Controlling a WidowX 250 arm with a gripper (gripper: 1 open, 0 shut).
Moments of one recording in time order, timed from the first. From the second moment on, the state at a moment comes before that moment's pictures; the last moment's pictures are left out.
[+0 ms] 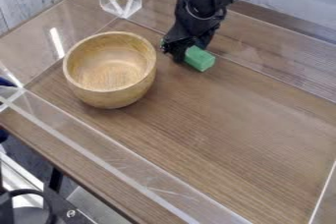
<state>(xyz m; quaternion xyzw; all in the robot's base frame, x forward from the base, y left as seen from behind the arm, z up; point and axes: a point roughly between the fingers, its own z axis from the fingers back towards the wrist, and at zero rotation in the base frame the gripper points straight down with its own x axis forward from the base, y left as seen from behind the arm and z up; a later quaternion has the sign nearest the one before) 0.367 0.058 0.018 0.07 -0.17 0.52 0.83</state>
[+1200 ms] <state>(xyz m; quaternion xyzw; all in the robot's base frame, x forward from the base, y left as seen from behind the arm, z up) 0.360 0.051 0.022 0.09 -0.13 0.47 0.87</state>
